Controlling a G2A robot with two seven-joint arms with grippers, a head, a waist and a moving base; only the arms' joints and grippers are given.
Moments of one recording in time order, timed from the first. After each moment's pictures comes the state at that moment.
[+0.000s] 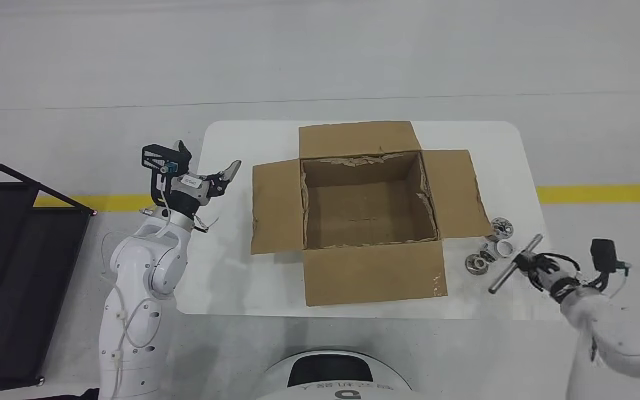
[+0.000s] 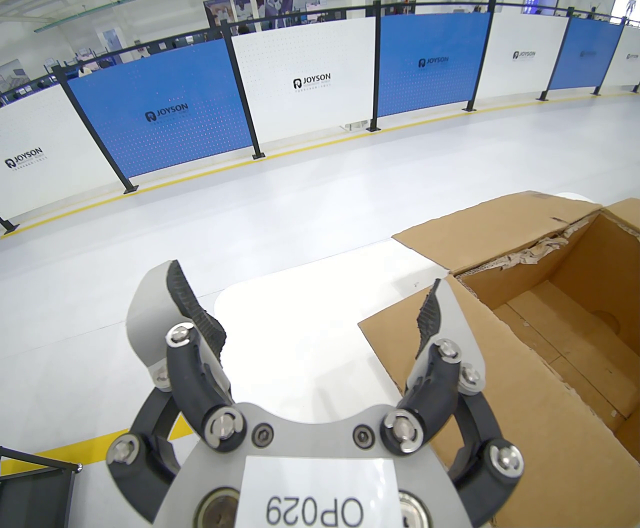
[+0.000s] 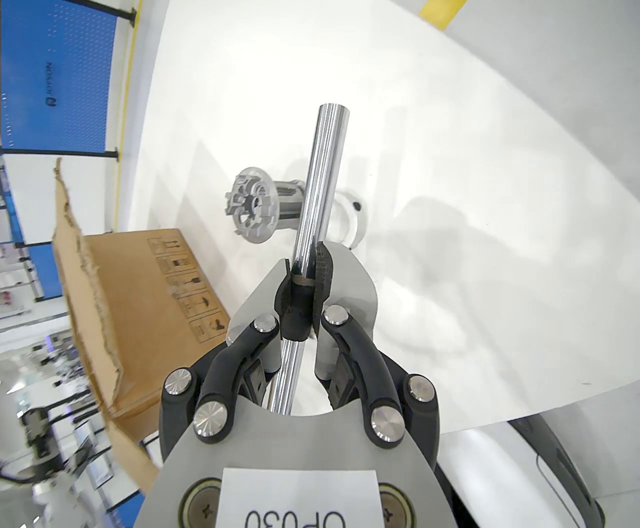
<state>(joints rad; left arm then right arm) 1.56 -1.36 -1.63 -1.82 1.40 -0.32 -0.12 -1.86 -1.36 2.26 -1.79 -0.35 0.15 0.95</state>
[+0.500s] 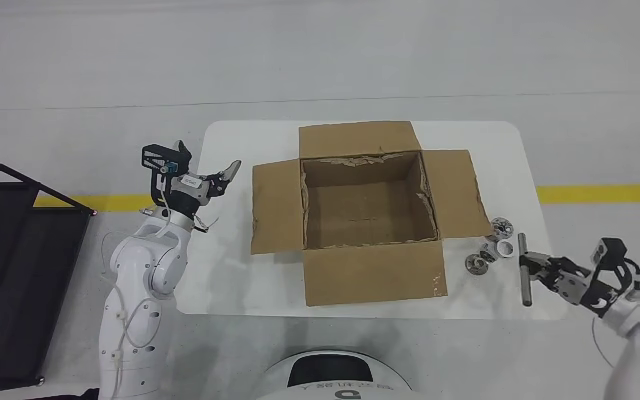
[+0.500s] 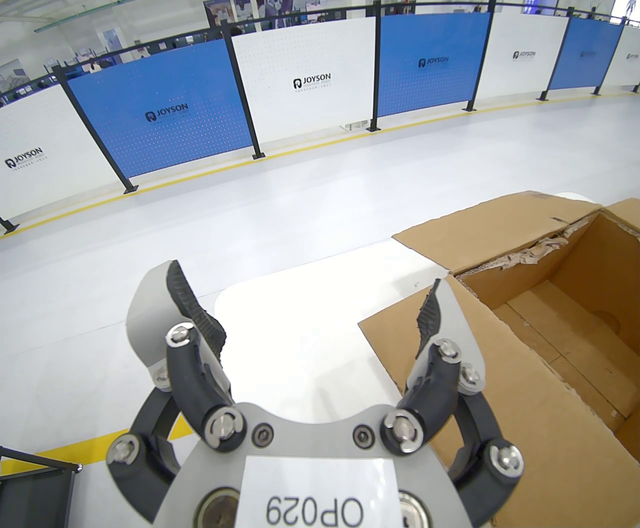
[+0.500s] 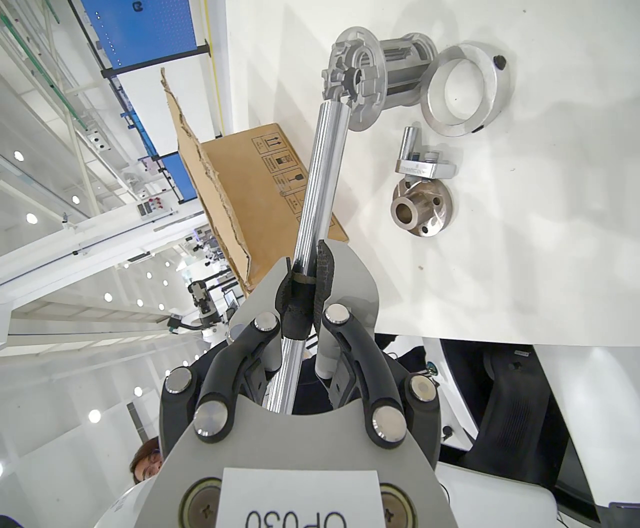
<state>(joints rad) 1.56 -1.36 -1.63 -1.82 1.40 -0.32 -0.12 -1.72 -1.26 2.41 -1.60 -0.06 0.23 1.44</state>
